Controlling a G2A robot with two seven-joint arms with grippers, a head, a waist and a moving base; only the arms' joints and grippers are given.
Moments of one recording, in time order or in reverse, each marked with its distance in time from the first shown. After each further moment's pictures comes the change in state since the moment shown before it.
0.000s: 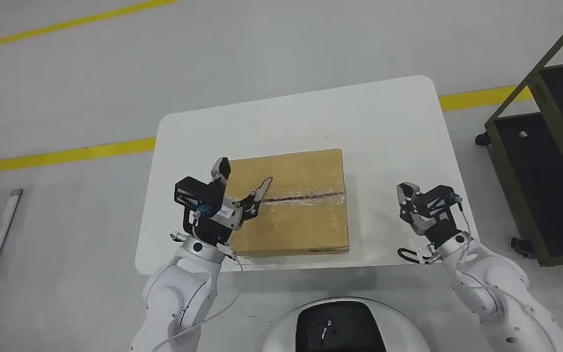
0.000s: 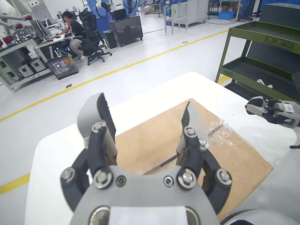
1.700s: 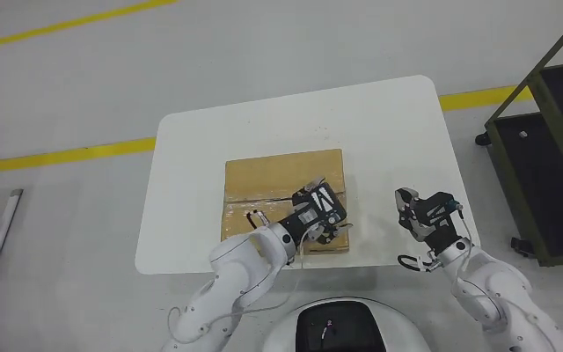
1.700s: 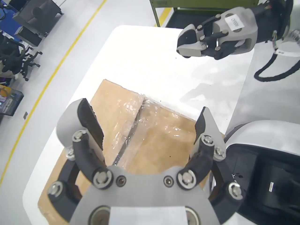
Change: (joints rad) left arm -0.341 -0.043 0.425 0.166 0.177 -0.279 -0.398; right arm -0.039 0.008 -0.003 -0.040 -0.011 -0.013 -0.017
